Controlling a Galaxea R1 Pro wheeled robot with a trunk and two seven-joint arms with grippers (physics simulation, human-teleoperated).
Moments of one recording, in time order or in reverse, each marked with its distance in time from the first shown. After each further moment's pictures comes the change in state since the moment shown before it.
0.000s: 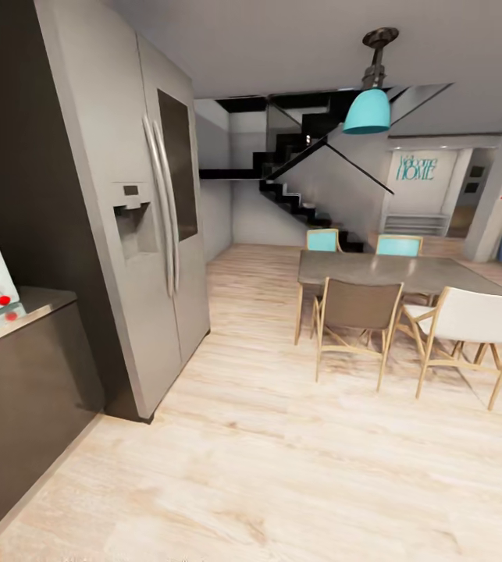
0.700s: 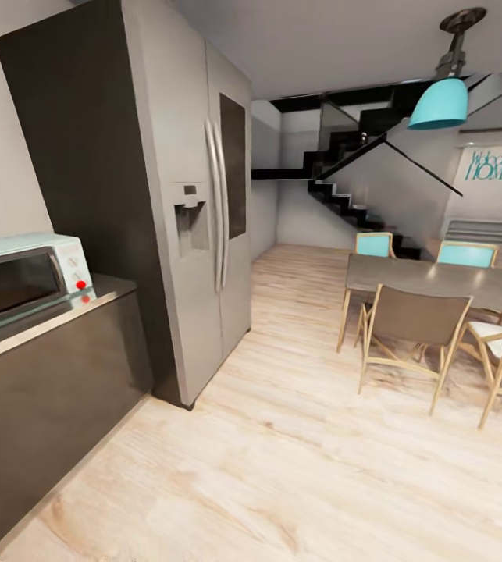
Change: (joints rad) left arm 0.000 0.000 0.000 0.000 0.041 -0.005 0.001; right arm 0.000 0.000 0.022 0.000 0.195 -0.002 -0.003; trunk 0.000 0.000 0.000
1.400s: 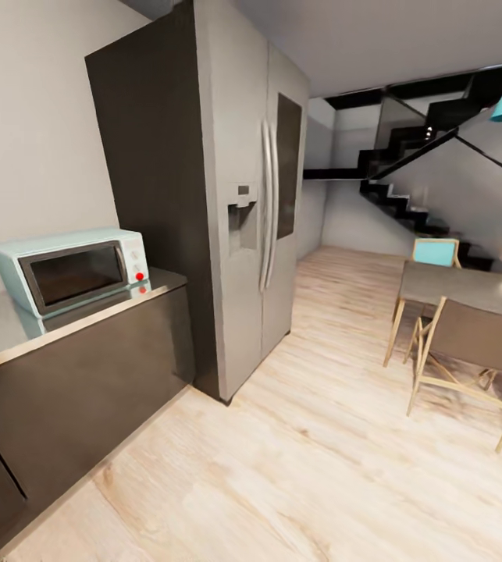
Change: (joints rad) left arm 0.000 -0.002 -0.001 0.000 -0.001 0.000 0.001; right arm 0.000 0.003 -0.009 0.000 -0.006 0.000 -0.003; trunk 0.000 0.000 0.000
